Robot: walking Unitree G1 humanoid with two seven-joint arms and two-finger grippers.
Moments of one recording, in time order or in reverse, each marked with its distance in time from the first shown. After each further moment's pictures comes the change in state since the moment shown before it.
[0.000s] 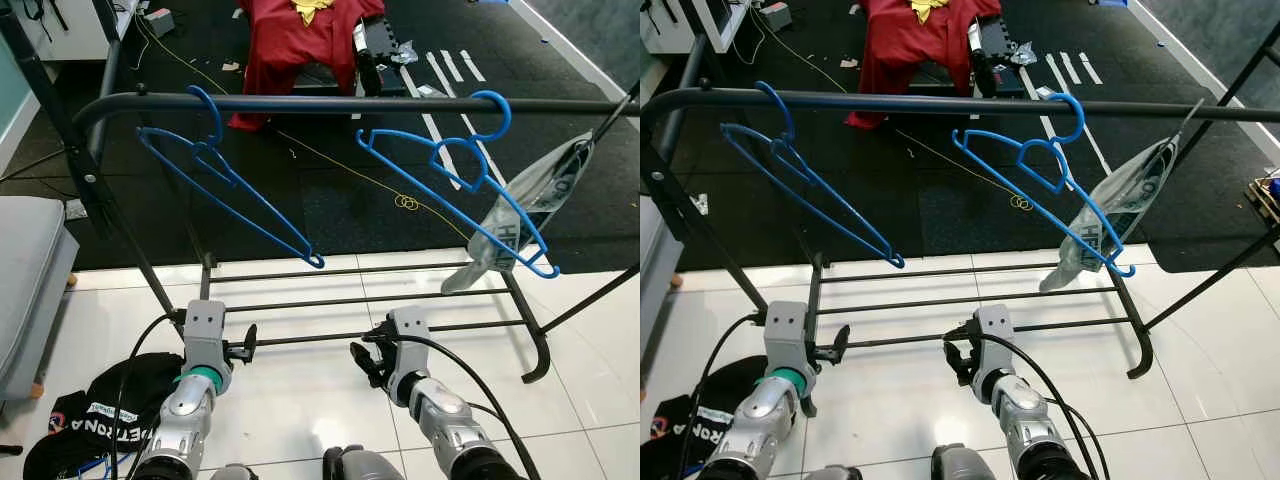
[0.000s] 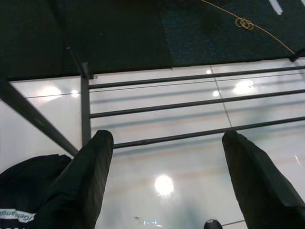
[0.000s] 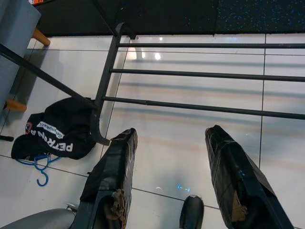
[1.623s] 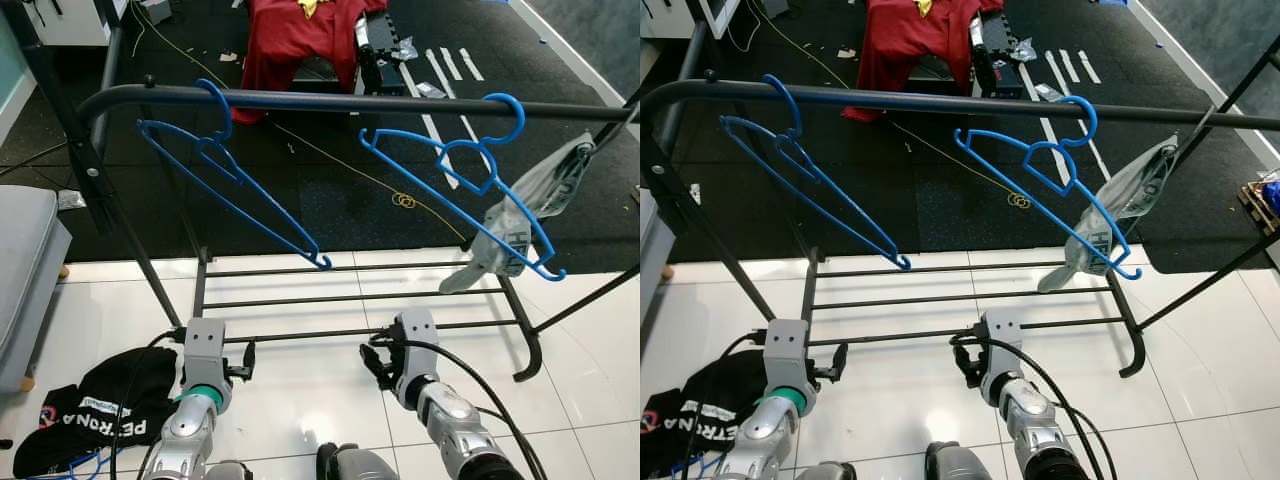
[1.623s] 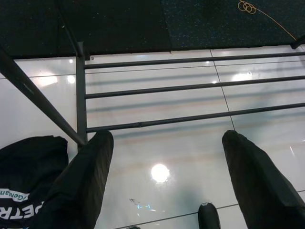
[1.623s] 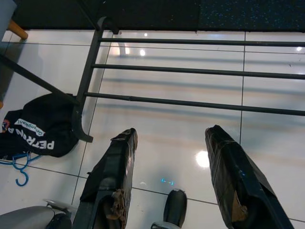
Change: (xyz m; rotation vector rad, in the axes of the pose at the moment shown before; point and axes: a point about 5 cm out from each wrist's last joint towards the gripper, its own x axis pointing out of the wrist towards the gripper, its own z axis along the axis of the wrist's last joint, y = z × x) left arm -0.013 -0.008 -0.020 0.002 0.037 -0.005; right arm -0.007 -0.012 -0.001 -0.028 -0.005 -0.046
